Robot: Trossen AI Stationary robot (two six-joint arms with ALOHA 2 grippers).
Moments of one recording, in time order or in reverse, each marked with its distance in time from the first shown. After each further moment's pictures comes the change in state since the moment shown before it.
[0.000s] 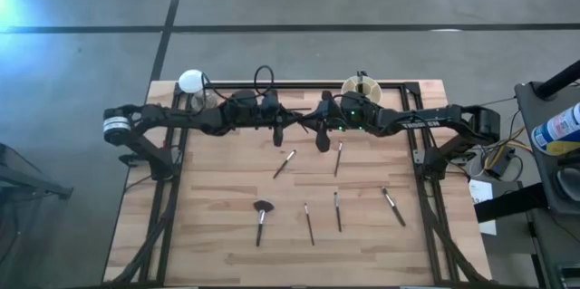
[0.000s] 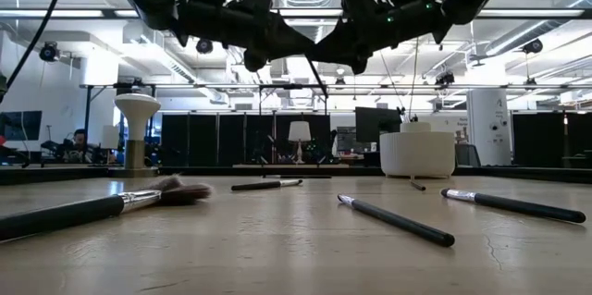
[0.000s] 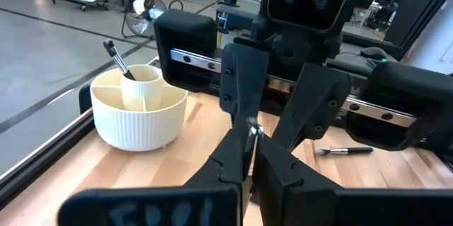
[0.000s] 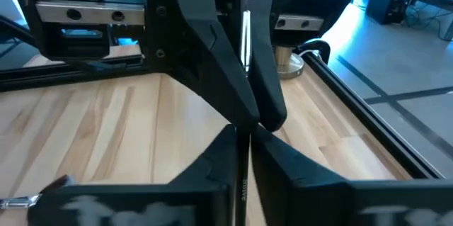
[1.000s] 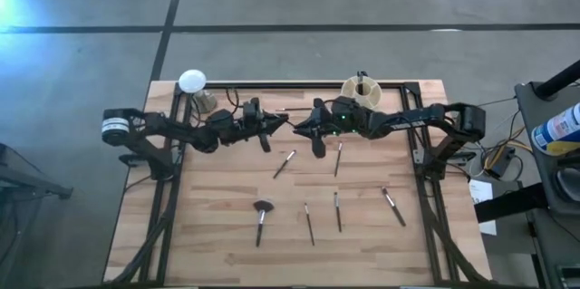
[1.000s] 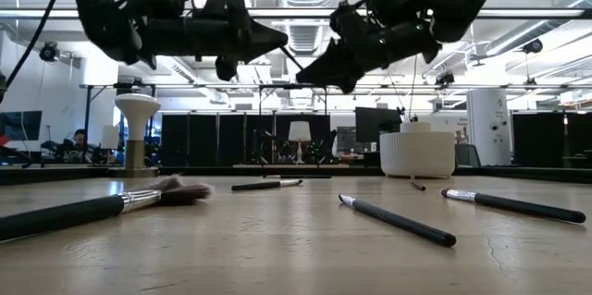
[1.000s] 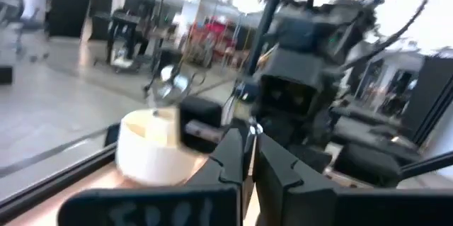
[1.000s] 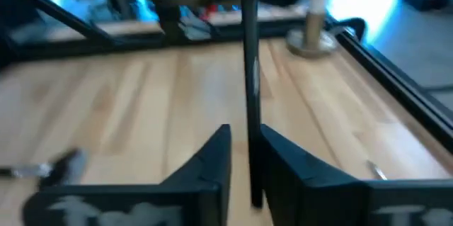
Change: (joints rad) left arm -0.051 -0.019 -0.313 0.564 -0.218 -0.109; right arm 0.003 0.110 -0.001 0.045 -0.078 -0.029
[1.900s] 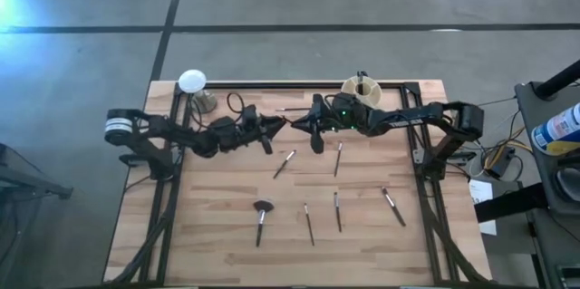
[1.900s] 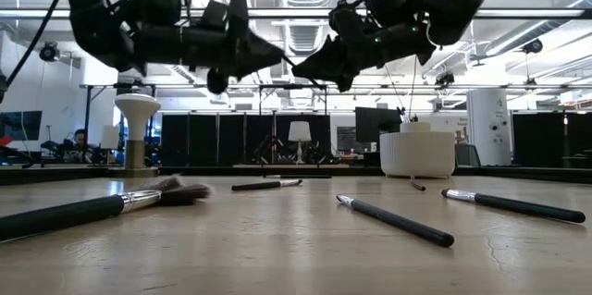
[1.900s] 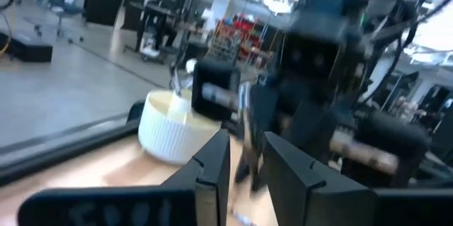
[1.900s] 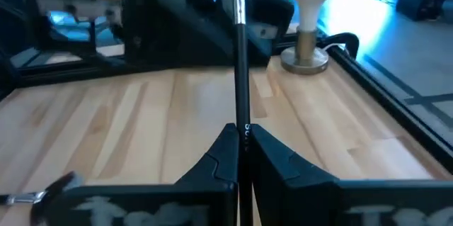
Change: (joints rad) left arm -0.074 0.041 -0.045 0.064 -0.169 -0.068; right arm -0.012 0.037 0.016 0.091 -0.033 0.045
